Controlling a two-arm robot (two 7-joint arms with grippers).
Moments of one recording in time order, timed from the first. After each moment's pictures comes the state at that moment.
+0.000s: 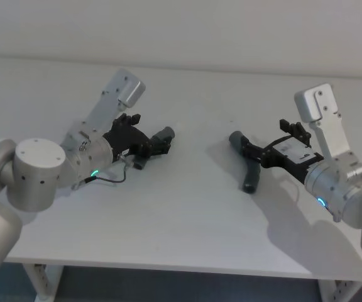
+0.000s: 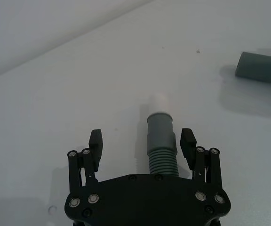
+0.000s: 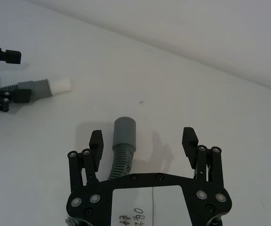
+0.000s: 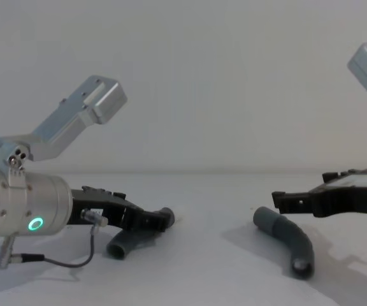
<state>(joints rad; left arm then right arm) -0.42 0.35 0.49 -1.43 -0.26 0.38 -0.27 0.20 0.32 -0.34 -1.66 0.15 0.42 0.19</state>
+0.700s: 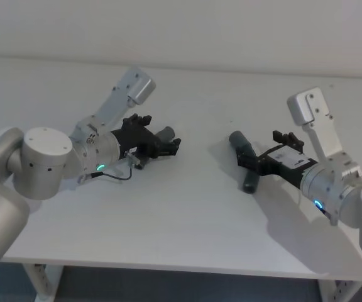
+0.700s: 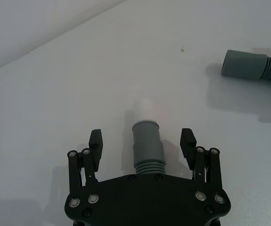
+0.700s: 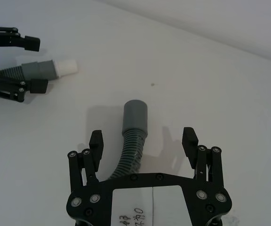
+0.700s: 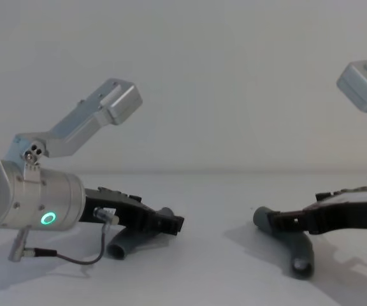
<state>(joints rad) -0.49 0.33 0.52 -1.35 -0.25 0.39 -0.37 0.22 0.31 -0.34 -1.63 0.16 0.50 0.24</state>
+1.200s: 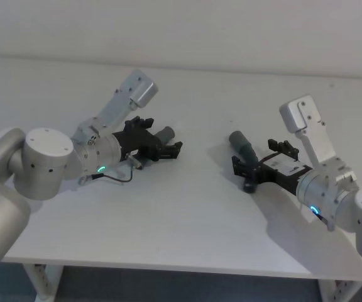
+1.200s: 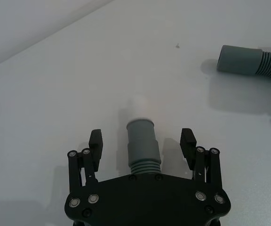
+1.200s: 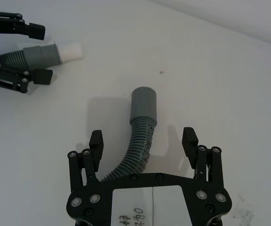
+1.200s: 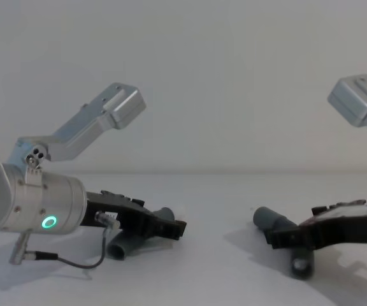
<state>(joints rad) -0.49 0.33 0.53 -1.34 -0.23 0.38 -0.39 0.22 0.31 -0.35 -1.62 0.14 0.52 0.26</state>
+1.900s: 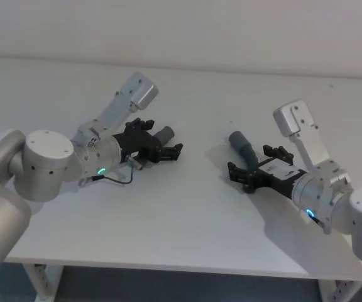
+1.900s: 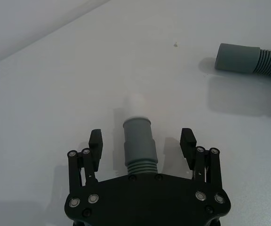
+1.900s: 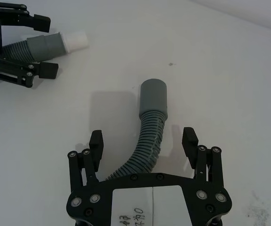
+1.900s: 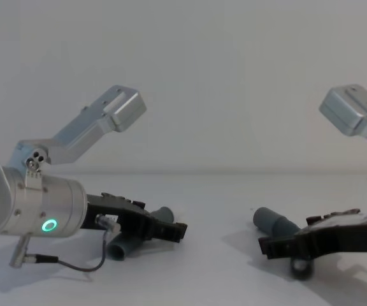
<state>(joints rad) -0.48 0.32 0.52 -1.34 -0.22 0.38 -0.40 0.22 0.29 -0.36 -1.60 0.13 0.55 0.28</state>
